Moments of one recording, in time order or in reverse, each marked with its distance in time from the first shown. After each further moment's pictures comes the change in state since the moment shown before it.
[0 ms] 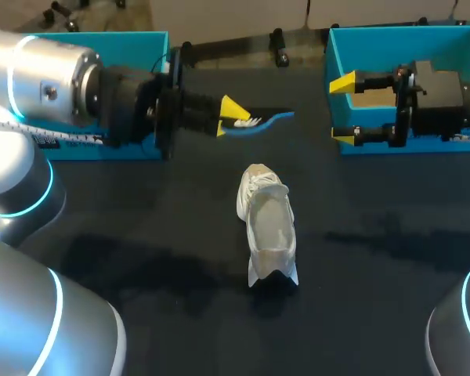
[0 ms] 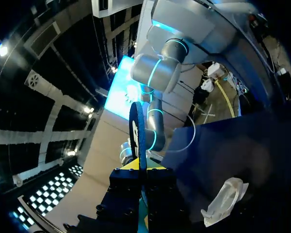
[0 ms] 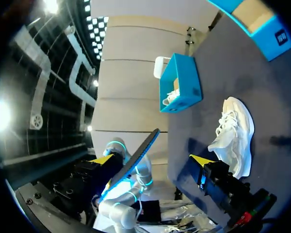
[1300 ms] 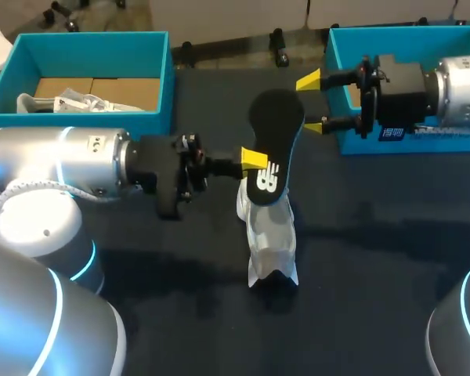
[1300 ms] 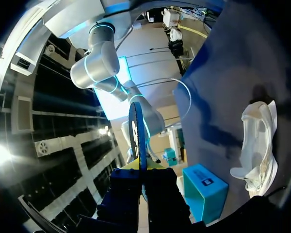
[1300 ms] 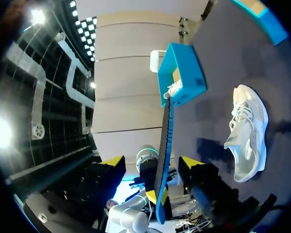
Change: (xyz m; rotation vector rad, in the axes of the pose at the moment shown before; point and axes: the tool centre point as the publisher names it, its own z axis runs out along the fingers) left arm 0.065 0.054 0.032 -0.128 -0.142 0.653; right arm 0.014 0.005 0.048 0.062 0.008 0.088
